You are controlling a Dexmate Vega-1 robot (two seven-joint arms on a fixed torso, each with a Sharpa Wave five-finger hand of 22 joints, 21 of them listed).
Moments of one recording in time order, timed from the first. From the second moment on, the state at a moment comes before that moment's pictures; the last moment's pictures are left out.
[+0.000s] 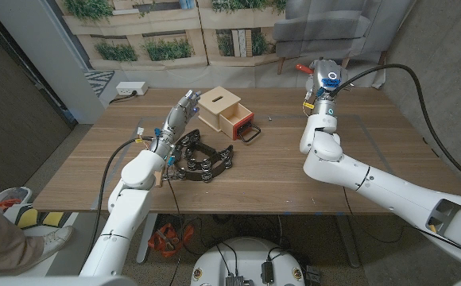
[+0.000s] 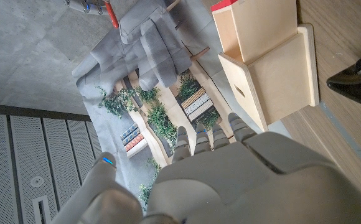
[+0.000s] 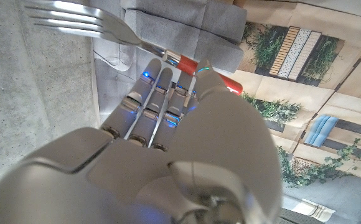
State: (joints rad) left arm 1.16 0.20 -0.04 -1.76 -0.07 -0.20 -0.27; left_hand 0.03 0.03 0.39 -0.05 0.18 0.09 -0.06 0.19 0.18 0.00 0.03 0.22 0.20 -0.16 0.03 0.18 0.18 -0.06 0.06 0.19 0.17; right arm -0.56 -0.68 -0.95 -1.95 -0.58 -1.13 -0.68; right_hand 1.22 0.12 0.25 -0.16 0.21 0.92 -0.08 0.25 0.26 0.89 -0.09 0.51 0.35 0.66 -0.06 0.44 0.52 0.68 -0.05 0.40 0.23
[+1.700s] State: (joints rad) left arm 1.16 0.21 -0.06 -1.74 -0.08 -0.20 -0.27; left_hand 0.03 0.03 0.39 -0.05 0.18 0.09 -0.06 0.19 0.18 0.01 0.03 0.22 0.20 -0.16 0.03 0.18 0.18 -0.06 0.06 0.19 0.17; right arm -0.48 -0.60 -1.03 -1.83 -0.62 -1.00 -0.61; right_hand 1.22 0.12 0.24 -0.16 0.21 0.92 -0.08 0.25 0.27 0.89 -0.09 0.51 0.35 0.67 -0.06 0.44 0.53 0.69 -0.06 0.44 0.23
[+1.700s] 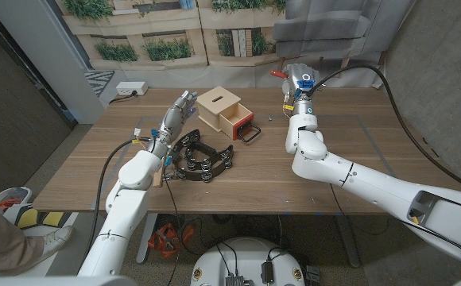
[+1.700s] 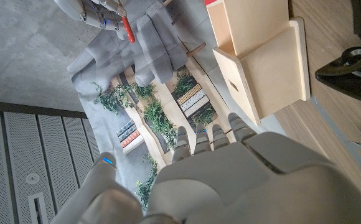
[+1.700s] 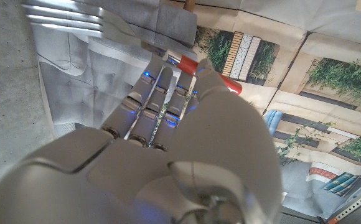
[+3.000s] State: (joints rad) left arm 1.23 0.19 -0.08 -1.80 -0.07 -0.23 -0.25; left_hand 0.04 0.04 0.39 -0.05 0.18 0.09 -0.06 0.19 0.18 0.01 0.03 0.22 0.20 -0.16 0.03 0.18 0.18 -0.06 0.06 0.19 0.17; right arm -0.51 -0.63 -1.05 -1.90 -0.67 -0.98 -0.58; right_hand 1.23 0.13 0.24 -0.15 0.21 0.92 -0.08 0.25 0.27 0.89 -0.09 0.51 0.35 0.67 -0.06 0.44 0.54 0.69 -0.06 0.46 0.23
